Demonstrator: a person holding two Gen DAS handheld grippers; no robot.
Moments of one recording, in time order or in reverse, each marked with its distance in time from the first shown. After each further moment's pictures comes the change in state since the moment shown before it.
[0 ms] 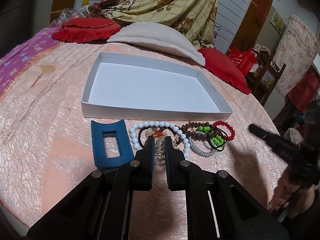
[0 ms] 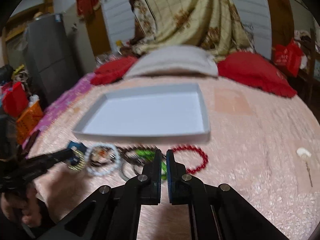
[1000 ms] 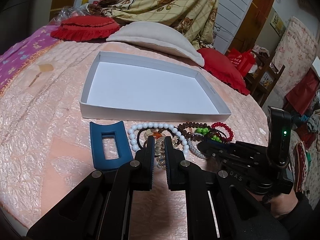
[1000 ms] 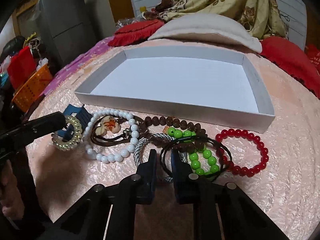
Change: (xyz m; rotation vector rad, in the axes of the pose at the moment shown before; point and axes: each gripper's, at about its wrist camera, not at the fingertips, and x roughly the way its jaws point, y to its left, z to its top) left arm 0.000 0.002 0.004 -0.013 0.008 -0.015; right arm 0.081 0.040 -0.015 -0.151 0.187 0.124
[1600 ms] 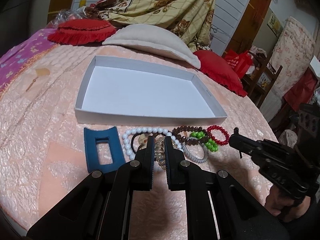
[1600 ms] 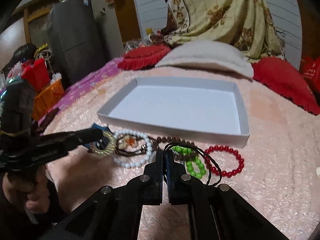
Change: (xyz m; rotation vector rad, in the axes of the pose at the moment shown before) left arm -0.001 -0.007 0.006 0.012 -0.022 -0.020; right arm -0.076 0.009 0.004 -0.015 -0.164 0.030
